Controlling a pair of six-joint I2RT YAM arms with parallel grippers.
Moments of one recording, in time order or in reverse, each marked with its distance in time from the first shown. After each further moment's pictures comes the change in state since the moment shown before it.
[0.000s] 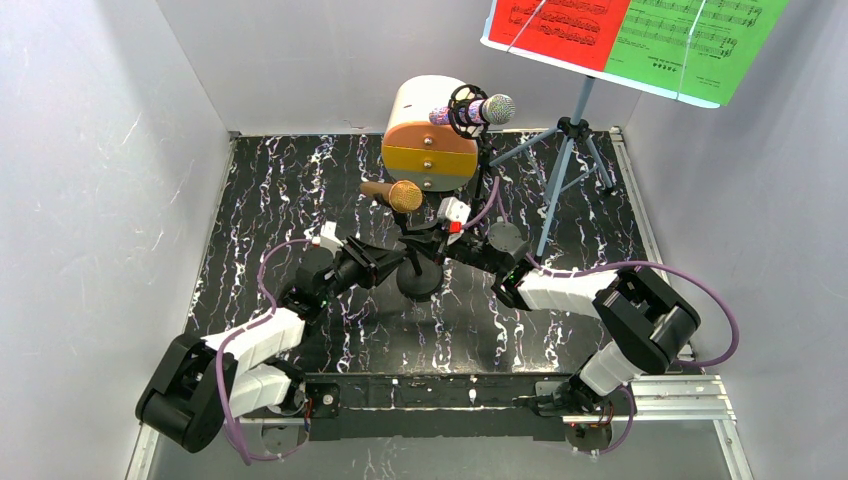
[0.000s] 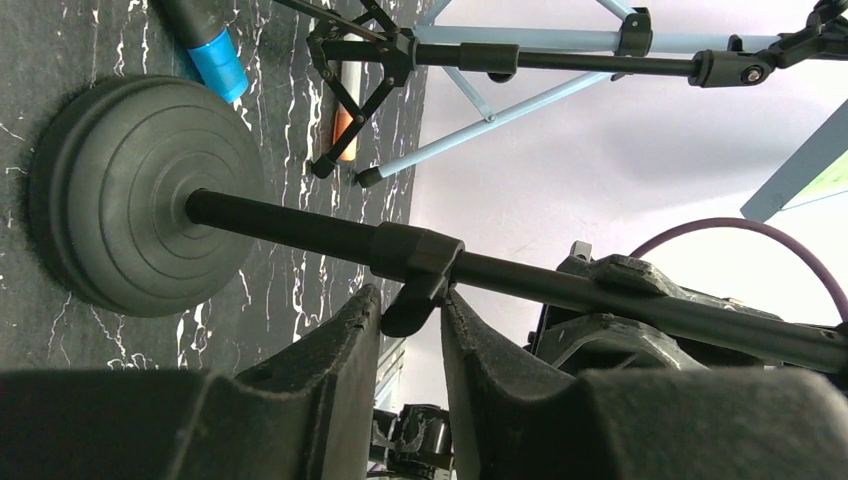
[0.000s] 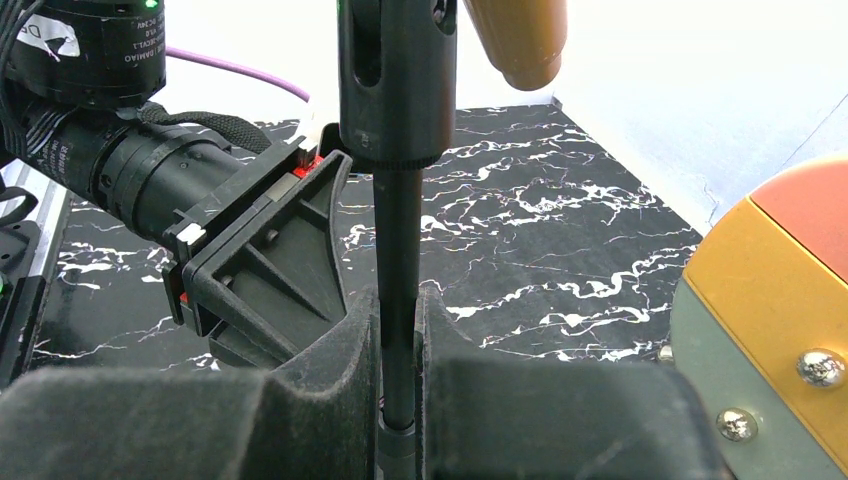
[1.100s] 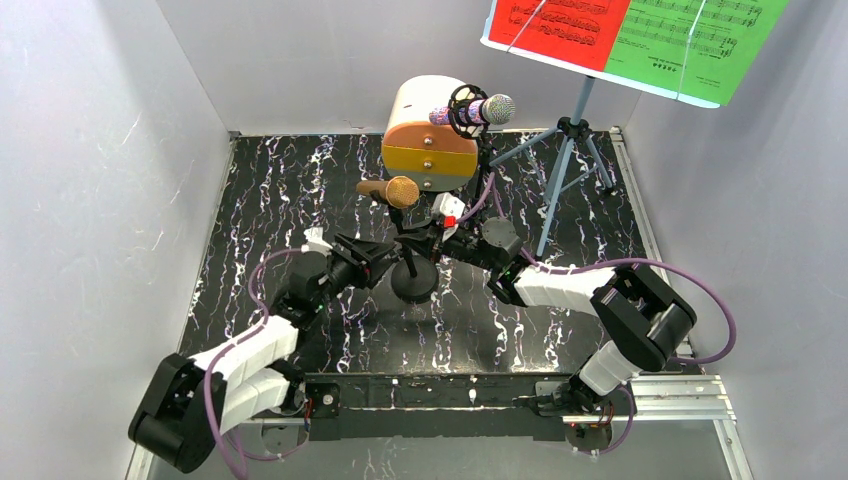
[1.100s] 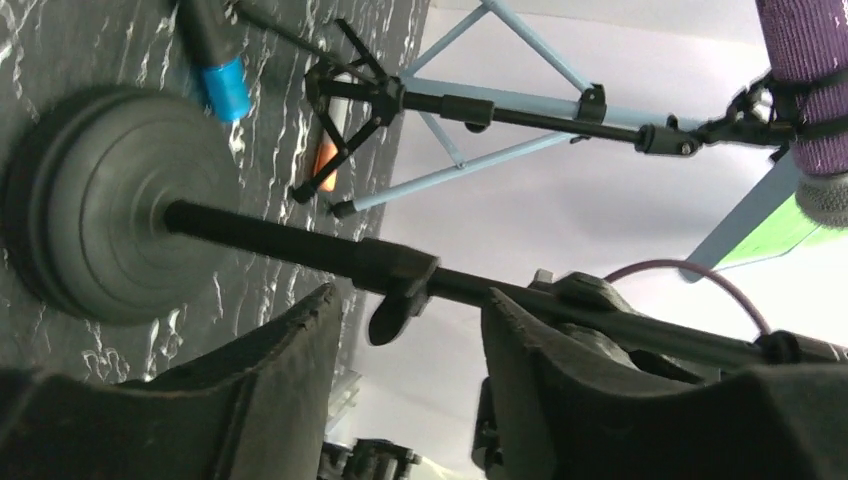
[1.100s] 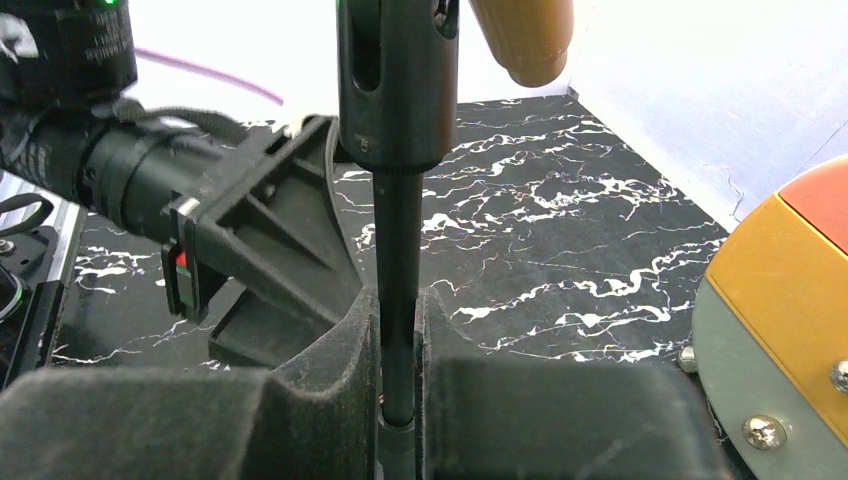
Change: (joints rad) left arm 0.008 -0.079 -0.052 -0.023 -0.093 -0.190; right arm 0.006 0.020 0.045 -0.051 -0.005 0.024
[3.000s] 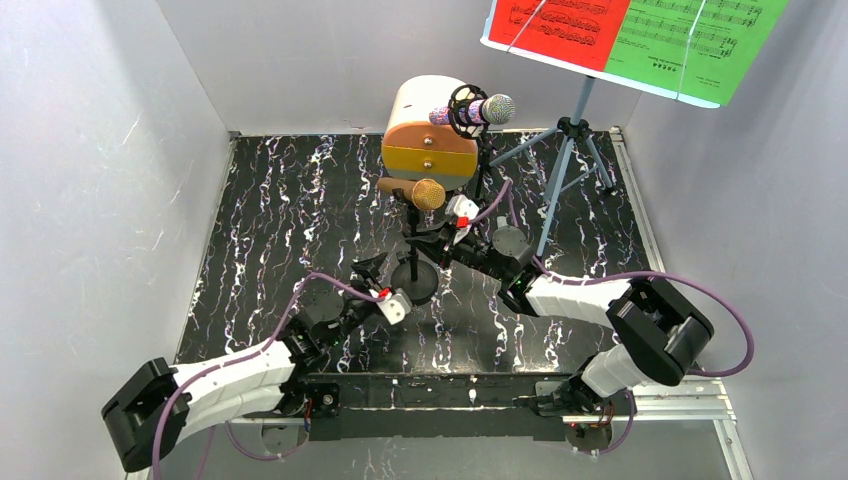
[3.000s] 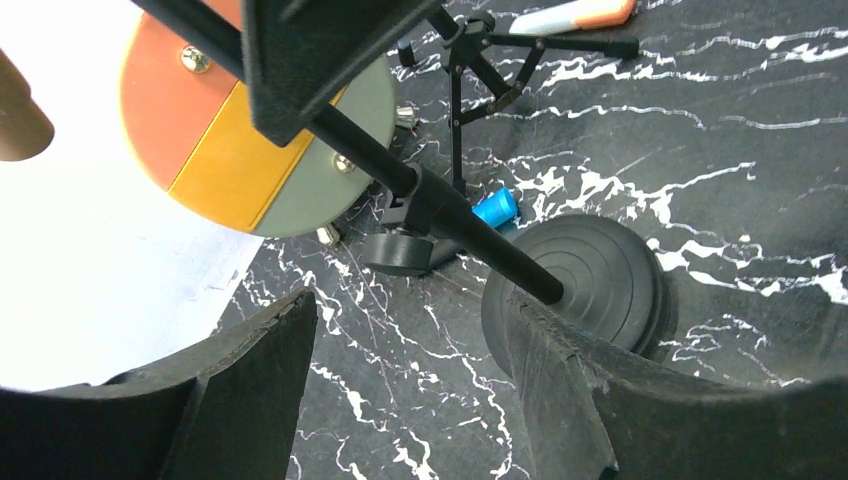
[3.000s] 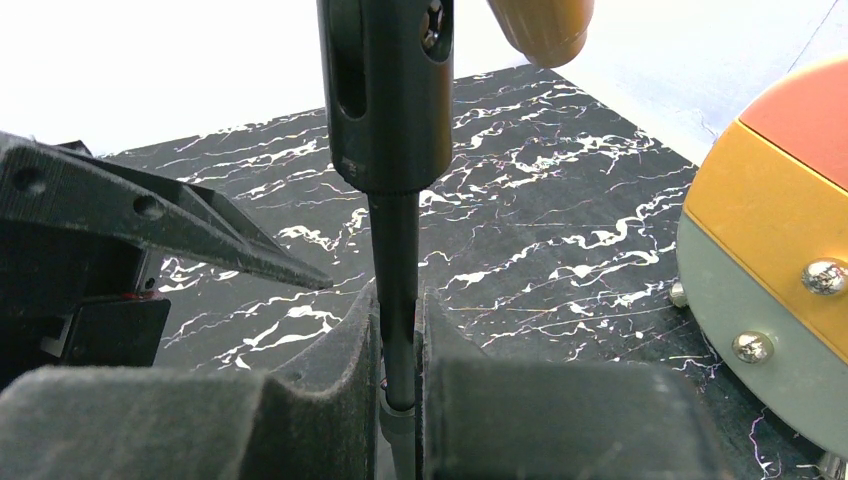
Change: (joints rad) left arm -0.432 -0.193 -0.080 0.057 -0.291 2.338; right arm 0.000 -0.096 -0.095 -0.022 0.102 0.075
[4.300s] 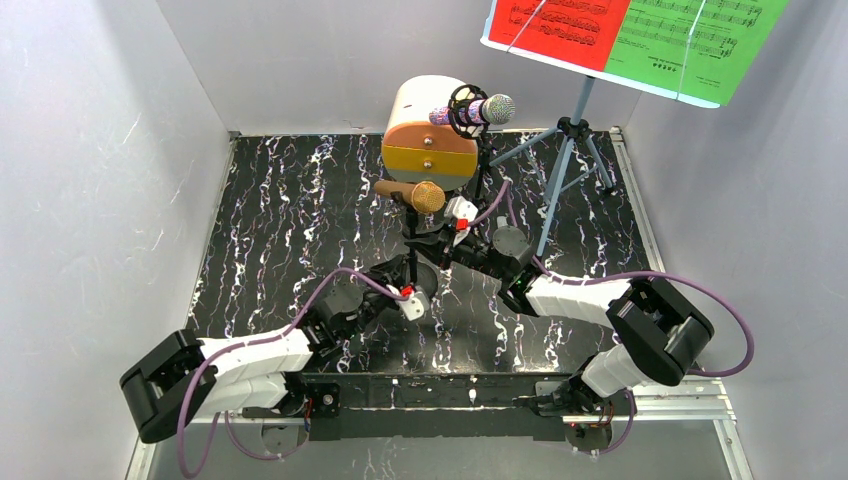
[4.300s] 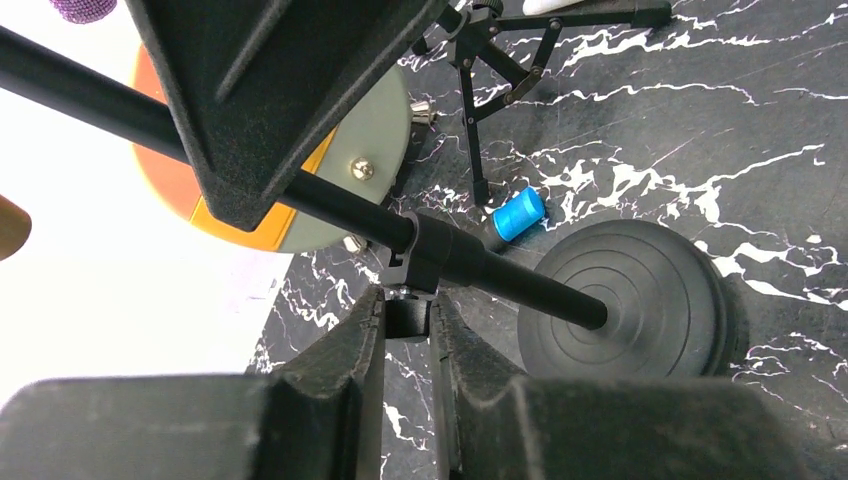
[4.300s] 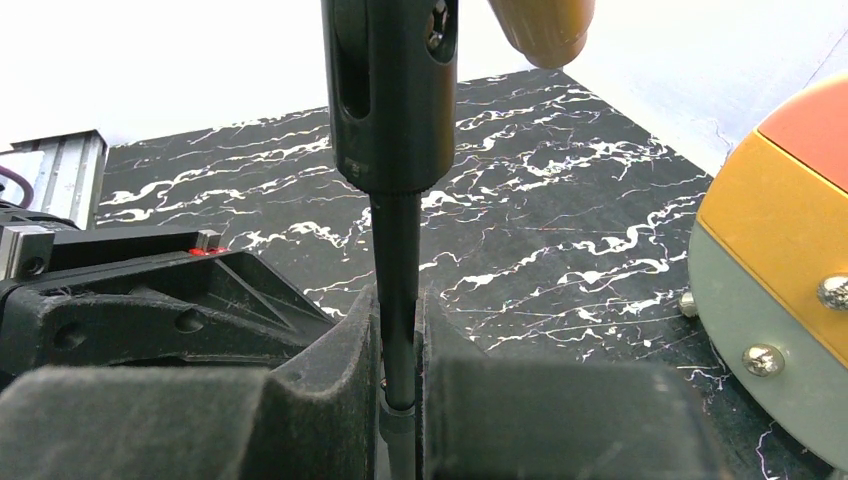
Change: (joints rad) left arm -0.045 0.217 0.080 0.081 -0.085 0.151; right arm 0.000 0.000 0.000 0.002 -0.042 -0.013
